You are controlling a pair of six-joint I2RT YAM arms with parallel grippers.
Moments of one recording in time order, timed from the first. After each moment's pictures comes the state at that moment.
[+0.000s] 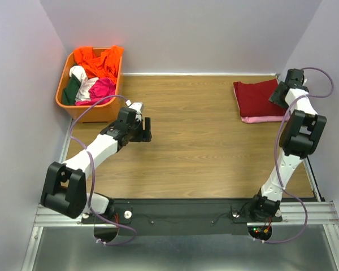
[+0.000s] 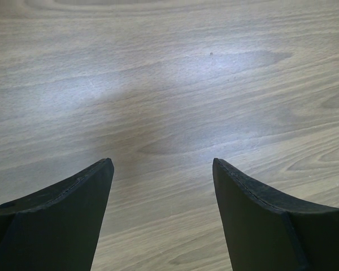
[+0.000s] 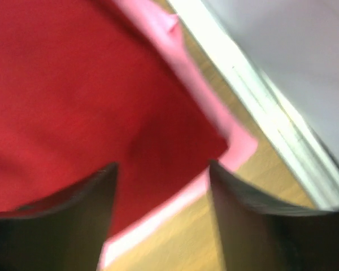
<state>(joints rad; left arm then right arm) -0.38 1.35 0.83 -0.28 0.03 -0.28 -0.33 2.14 1.79 -0.54 0.25 0.28</state>
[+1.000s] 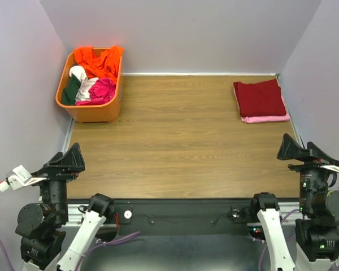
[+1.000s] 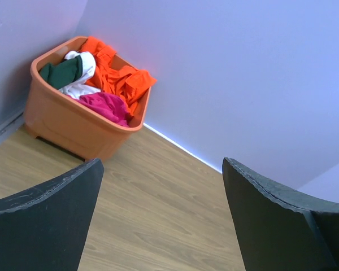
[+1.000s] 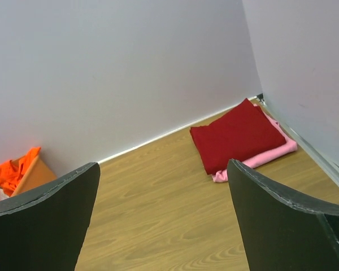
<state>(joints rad) -0.38 0.05 0.94 -0.65 -0.55 -0.53 -0.01 0.18 1.05 -0.63 0.18 0.39</state>
